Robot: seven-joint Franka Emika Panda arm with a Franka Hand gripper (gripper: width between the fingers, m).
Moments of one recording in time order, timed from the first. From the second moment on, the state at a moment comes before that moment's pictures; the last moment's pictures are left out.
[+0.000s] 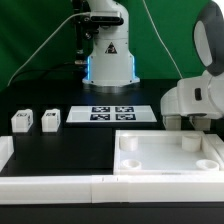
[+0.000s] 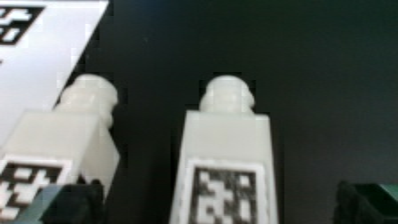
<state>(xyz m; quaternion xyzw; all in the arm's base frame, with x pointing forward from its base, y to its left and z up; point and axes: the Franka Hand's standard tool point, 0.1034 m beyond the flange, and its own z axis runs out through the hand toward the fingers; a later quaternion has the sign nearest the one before) 0.391 0.177 0.016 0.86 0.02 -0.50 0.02</state>
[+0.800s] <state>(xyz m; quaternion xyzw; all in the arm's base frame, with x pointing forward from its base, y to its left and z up) 0.390 0.175 0.008 0.86 0.02 -0.50 0.01</state>
